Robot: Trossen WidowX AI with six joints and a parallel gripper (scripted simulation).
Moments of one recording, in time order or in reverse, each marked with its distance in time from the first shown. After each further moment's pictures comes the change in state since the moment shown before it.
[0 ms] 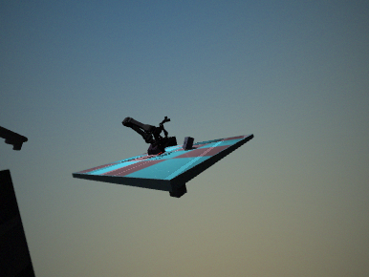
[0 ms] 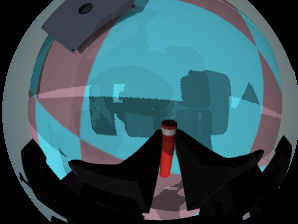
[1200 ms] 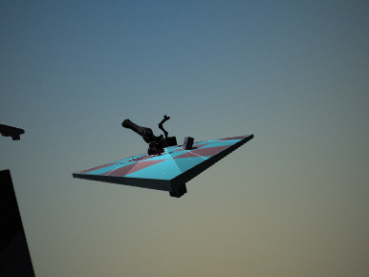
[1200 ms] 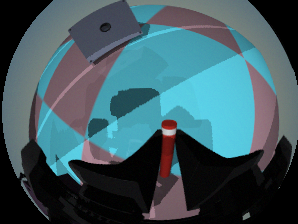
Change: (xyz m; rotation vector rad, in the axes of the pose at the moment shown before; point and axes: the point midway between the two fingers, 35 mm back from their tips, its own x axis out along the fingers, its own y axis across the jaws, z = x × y) arm -0.019 -0.001 -0.015 -0.002 -0.311 0.002
